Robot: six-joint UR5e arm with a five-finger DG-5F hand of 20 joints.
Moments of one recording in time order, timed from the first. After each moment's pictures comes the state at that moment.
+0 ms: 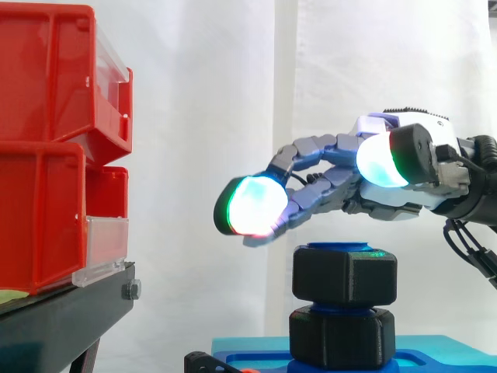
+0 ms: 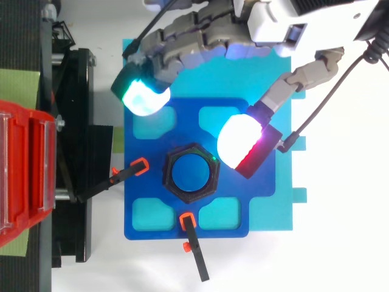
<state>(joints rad) -0.09 -2.28 -1.22 -2.57 -1.97 -1.01</state>
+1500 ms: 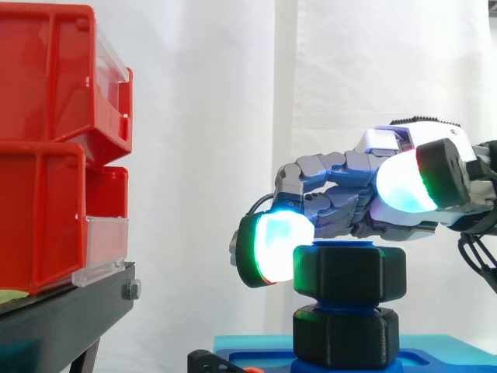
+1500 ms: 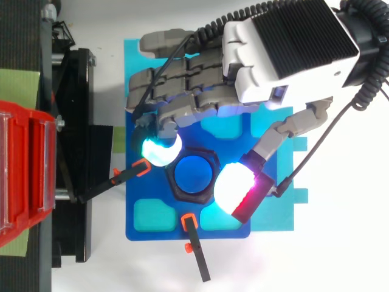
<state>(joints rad) -0.04 -2.28 -1.22 -2.66 -1.95 -1.02</state>
